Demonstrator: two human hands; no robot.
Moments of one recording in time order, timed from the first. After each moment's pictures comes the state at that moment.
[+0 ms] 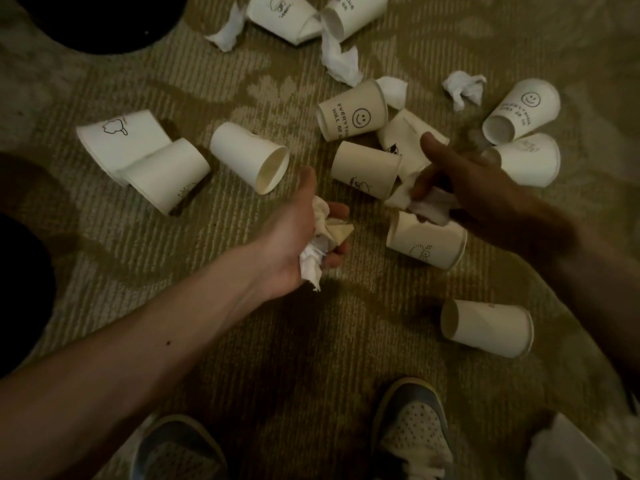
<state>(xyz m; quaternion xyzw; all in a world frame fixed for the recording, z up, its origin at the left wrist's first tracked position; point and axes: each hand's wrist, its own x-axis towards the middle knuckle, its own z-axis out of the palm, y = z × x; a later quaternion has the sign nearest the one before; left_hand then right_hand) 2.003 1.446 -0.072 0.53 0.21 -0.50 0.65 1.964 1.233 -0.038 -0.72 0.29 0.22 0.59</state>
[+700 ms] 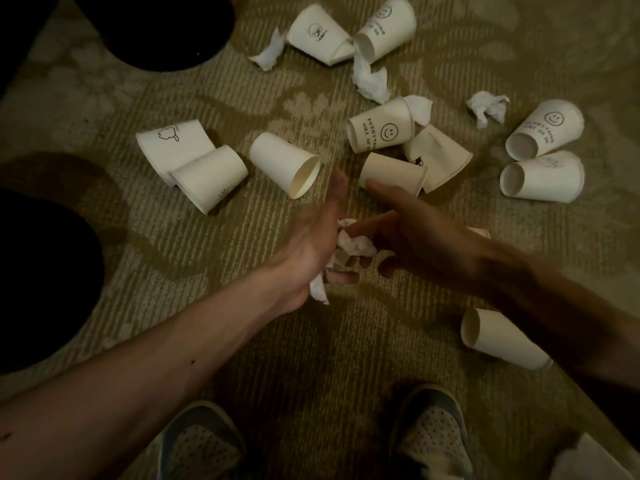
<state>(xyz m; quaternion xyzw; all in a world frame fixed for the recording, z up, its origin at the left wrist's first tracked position) 1.987 1.469 -0.056 0.64 0.11 -0.45 0.62 1.957 1.311 -0.040 -0.64 0.15 0.38 0.65</state>
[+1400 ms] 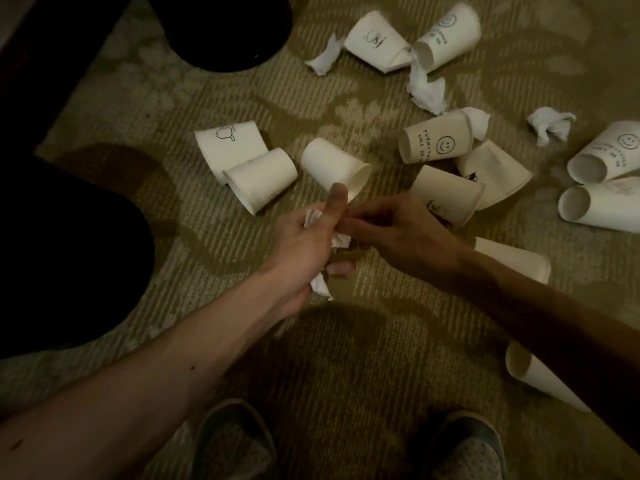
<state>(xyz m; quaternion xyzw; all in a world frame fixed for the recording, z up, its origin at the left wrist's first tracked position) 2.000 1.518 -0.063 0.61 0.17 -0.31 0.71 1.989 1.370 -0.055 -0.78 0.02 0.21 0.59</state>
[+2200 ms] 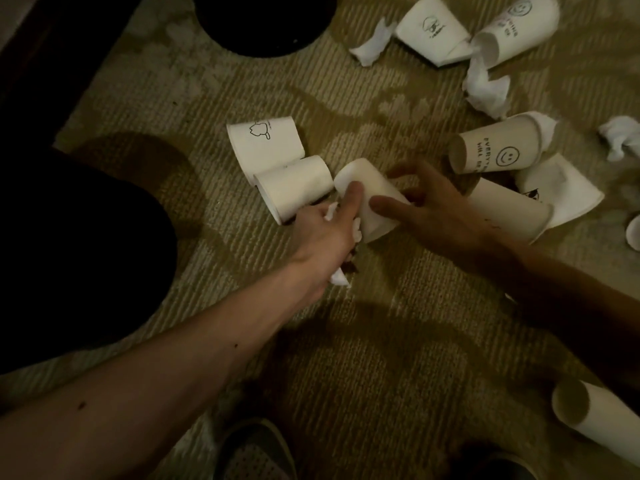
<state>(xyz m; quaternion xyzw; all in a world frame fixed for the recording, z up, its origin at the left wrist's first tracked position) 2.040 1.532 -0.105 0.71 0.21 -0.26 0.62 2.049 1.371 -0.102 -0.80 0.14 0.21 0.55</state>
